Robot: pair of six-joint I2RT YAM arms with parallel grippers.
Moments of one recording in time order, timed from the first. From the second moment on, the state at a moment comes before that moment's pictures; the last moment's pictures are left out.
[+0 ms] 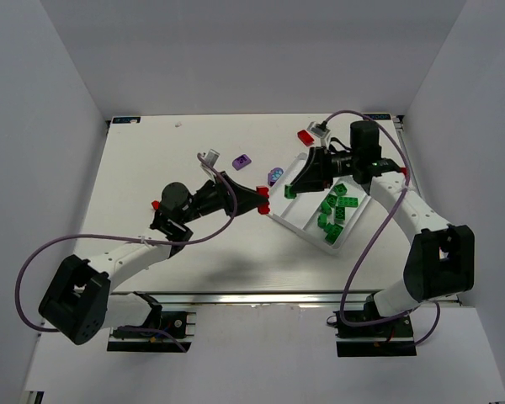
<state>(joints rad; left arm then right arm) -0.59 1.26 0.62 0.86 0.64 -0.96 0.28 1.50 1.17 -0.15 -1.46 0.32</state>
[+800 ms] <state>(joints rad) -0.57 1.42 0.76 0.60 0.56 -0.89 0.21 1.41 1.06 -0.55 -0.10 -0.23</state>
